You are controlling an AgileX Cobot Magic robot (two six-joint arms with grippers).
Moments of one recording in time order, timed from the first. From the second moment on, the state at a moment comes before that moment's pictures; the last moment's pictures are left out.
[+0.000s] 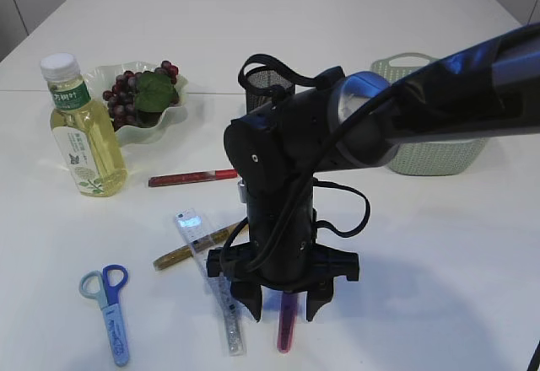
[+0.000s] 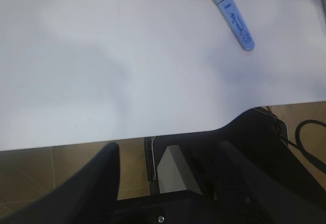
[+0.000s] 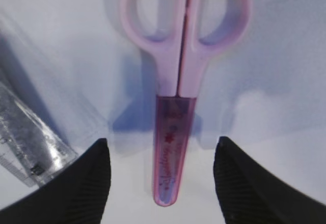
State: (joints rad) left arm -0.18 0.77 -0.70 -0.08 1.24 -0.13; right arm 0.76 2.12 -1.43 0.04 1.02 0.82
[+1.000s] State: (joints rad) left arm -0.18 0.77 -0.70 -0.08 1.24 -0.13; right arm 0.73 2.12 -1.43 0.00 1.04 0.86
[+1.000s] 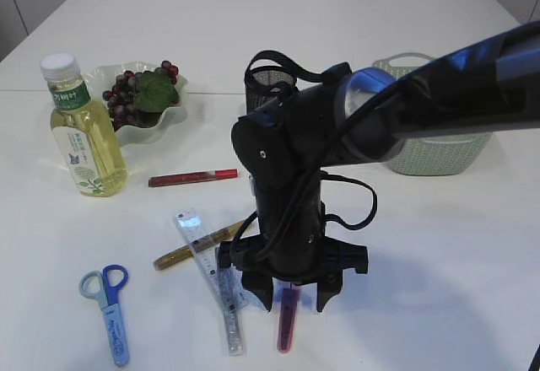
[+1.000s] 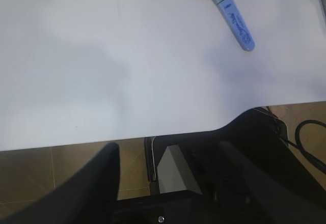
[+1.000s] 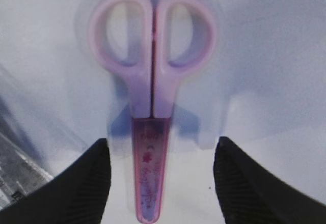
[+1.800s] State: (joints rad) left arm -0.18 0.77 -0.70 -0.08 1.24 -0.13; right arm 0.72 2.12 -1.43 0.00 1.00 0.86
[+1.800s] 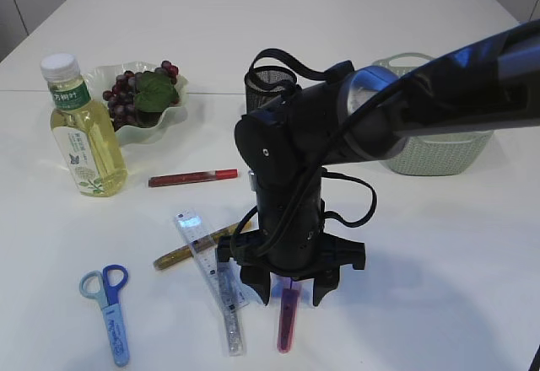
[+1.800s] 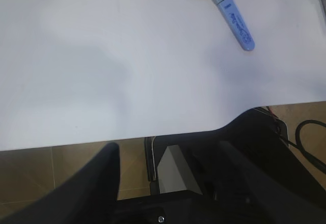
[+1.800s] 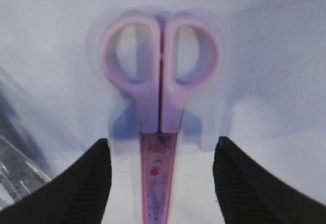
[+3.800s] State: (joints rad) left arm -0.18 0.77 -0.70 -0.08 1.24 -0.13; right arm 0.72 2.14 -1.43 0.00 1.00 0.81
